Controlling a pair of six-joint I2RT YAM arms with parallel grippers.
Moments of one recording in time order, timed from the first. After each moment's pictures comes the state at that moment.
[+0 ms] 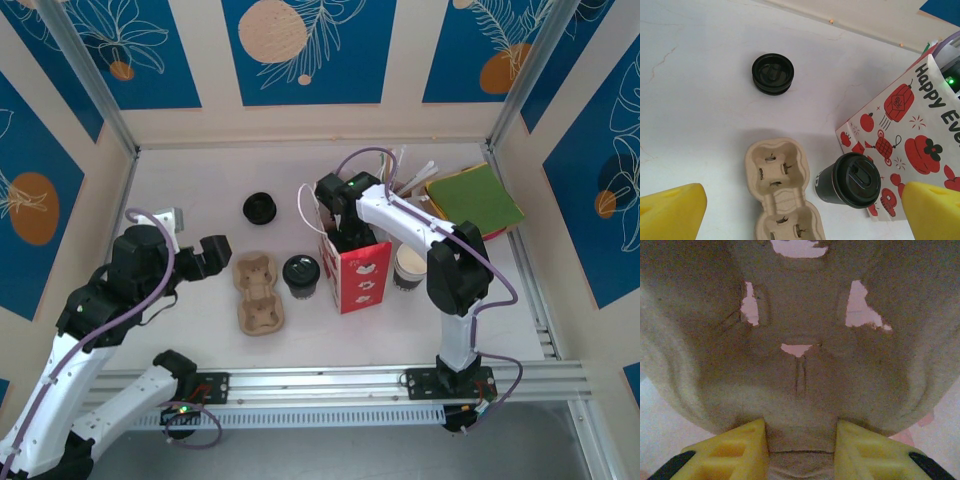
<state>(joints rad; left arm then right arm) -0.49 0.72 1.13 -1.01 -0.11 -0.57 0.67 1.92 1.64 -1.32 -0.02 0.44</state>
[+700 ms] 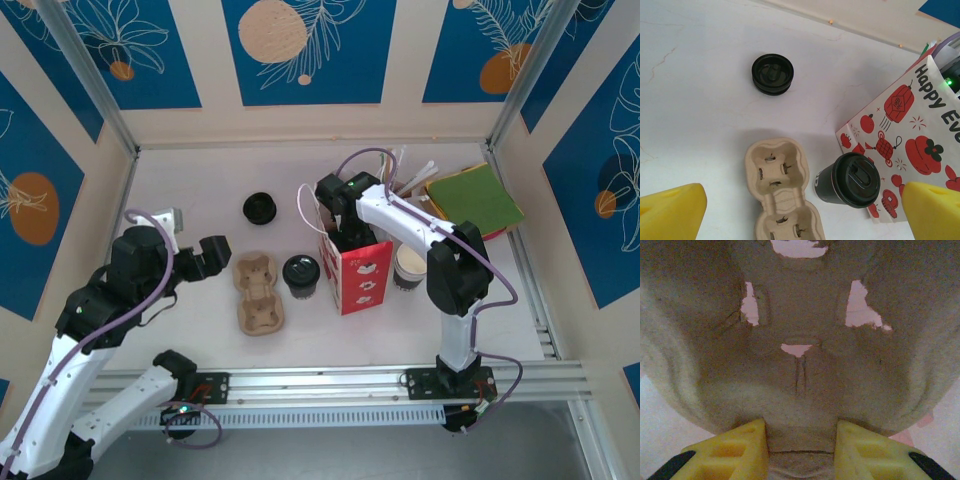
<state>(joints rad) -0.49 0.71 1.13 -1.01 -0.11 -0.57 0.67 1.92 1.64 -1.33 -0.02 0.45</state>
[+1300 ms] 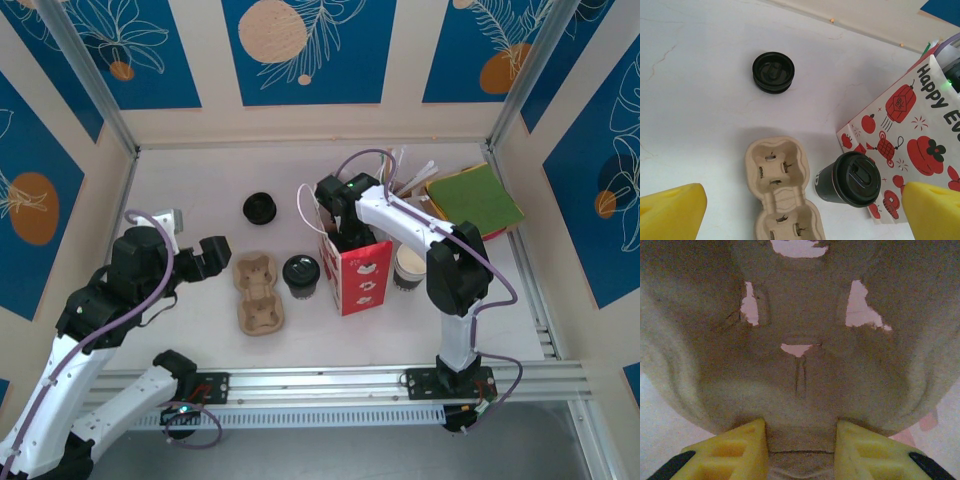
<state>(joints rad) -0.49 0.71 1.12 -1.01 -0.11 -0.58 0.67 1.92 1.63 -1.33 -0.02 0.45</state>
